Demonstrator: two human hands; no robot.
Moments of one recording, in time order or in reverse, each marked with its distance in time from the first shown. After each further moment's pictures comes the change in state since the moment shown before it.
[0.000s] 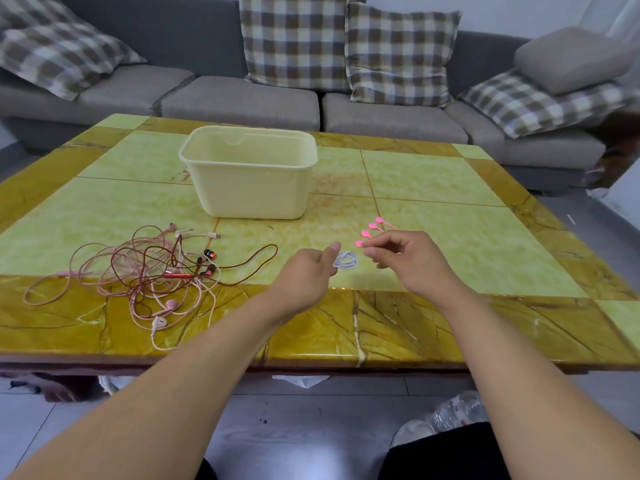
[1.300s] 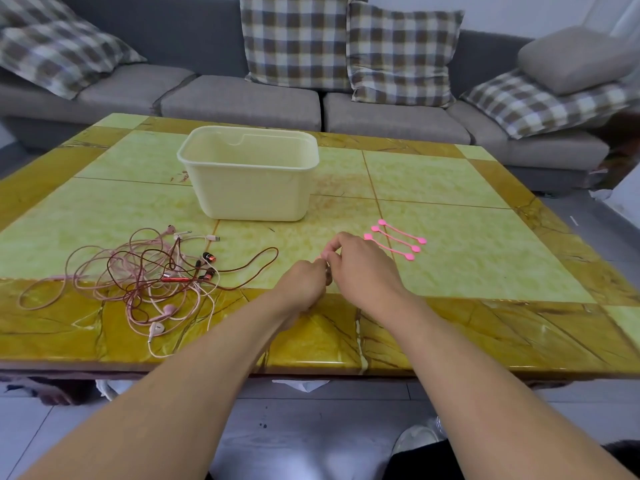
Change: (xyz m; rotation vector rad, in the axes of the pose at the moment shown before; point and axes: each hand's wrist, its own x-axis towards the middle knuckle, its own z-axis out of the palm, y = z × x) left_hand 0.020 -0.017 0.007 -0.176 -0.018 -0.227; right_hand 0.002 -0.050 0.069 -0.624 -0.005 0.036
